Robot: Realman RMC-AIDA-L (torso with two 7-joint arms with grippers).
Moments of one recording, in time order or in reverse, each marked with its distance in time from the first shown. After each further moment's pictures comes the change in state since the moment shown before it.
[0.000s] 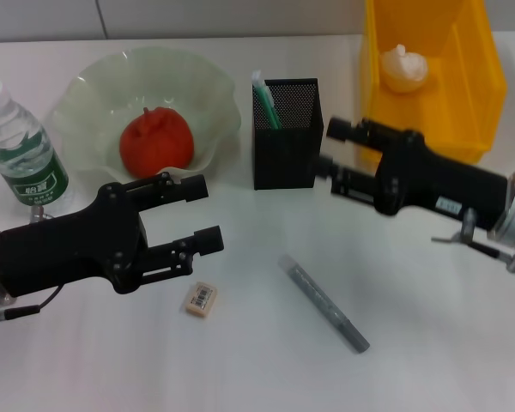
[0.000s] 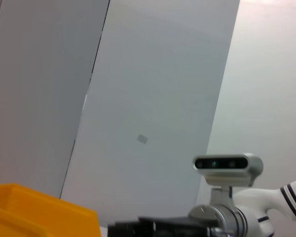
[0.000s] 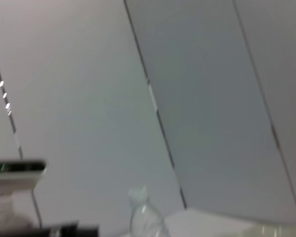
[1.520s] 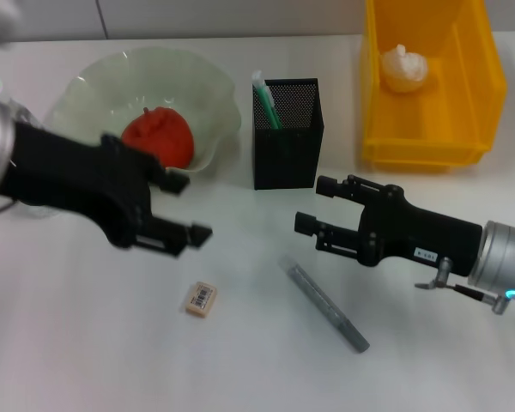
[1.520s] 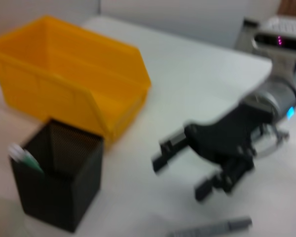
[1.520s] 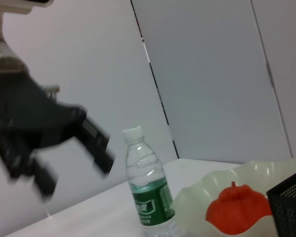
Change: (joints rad) left arm -0.014 -0.004 0.385 1.211 0.451 -0.027 -1.080; right arm 0.027 0.010 -0.005 0.164 -0.039 0.066 -0.117
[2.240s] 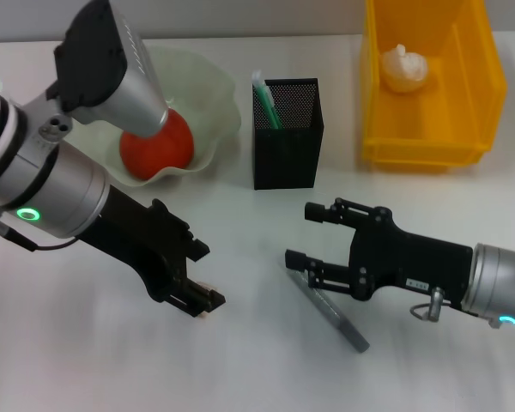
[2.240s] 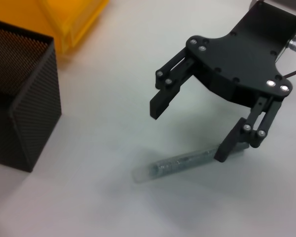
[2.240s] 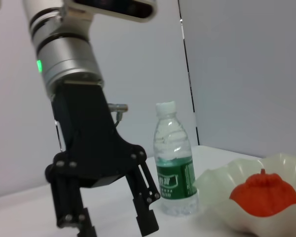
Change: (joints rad) left arm -0.113 -0.010 0.221 -0.240 0.188 -0.088 0.013; right arm 0.000 -0.001 -0.066 0.035 -0.001 -0.013 -0.175
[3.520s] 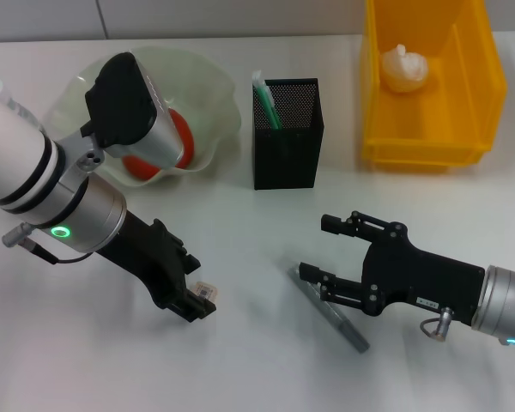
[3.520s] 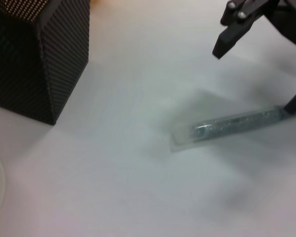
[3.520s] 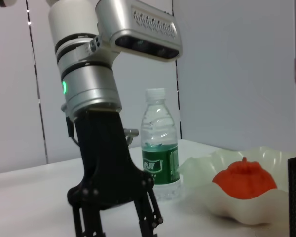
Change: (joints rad) left arm -0.057 0.001 0.051 -0.302 0.063 -0.204 0.079; right arm -0.040 0.002 0.014 0.056 0.026 0.011 -0.155
